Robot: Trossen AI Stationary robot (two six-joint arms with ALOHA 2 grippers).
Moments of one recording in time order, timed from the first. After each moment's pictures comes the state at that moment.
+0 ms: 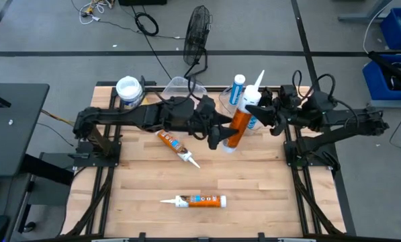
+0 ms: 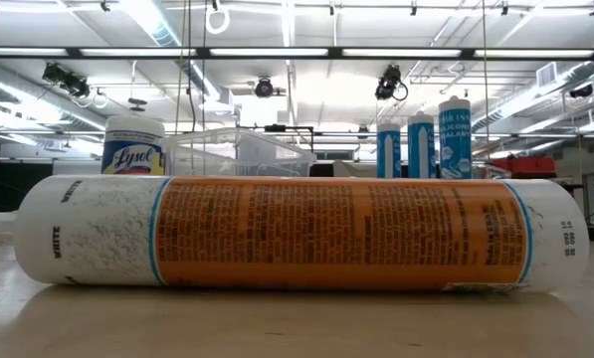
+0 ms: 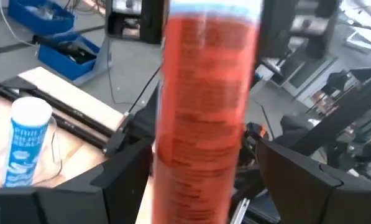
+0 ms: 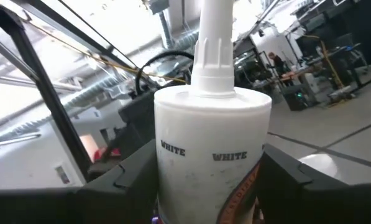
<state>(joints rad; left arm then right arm) -0.08 1.74 1.86 -0.25 -0.12 -0.59 0.09 0.93 1.02 0.24 0.20 0.42</state>
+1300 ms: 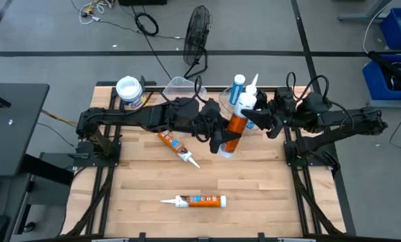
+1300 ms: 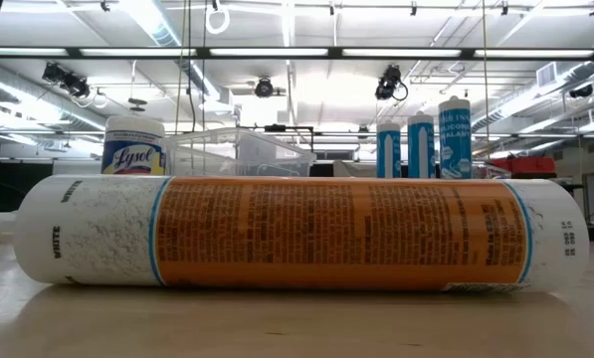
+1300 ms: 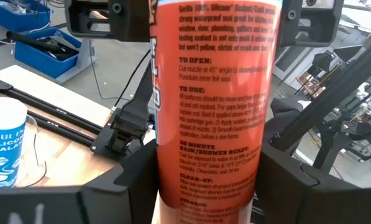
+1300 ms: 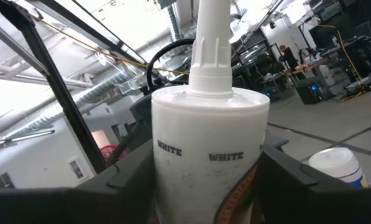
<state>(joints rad) -0.08 1.77 1.86 -0.21 -0.03 -0.53 0.09 0.97 1.02 0.27 0.16 0.45</state>
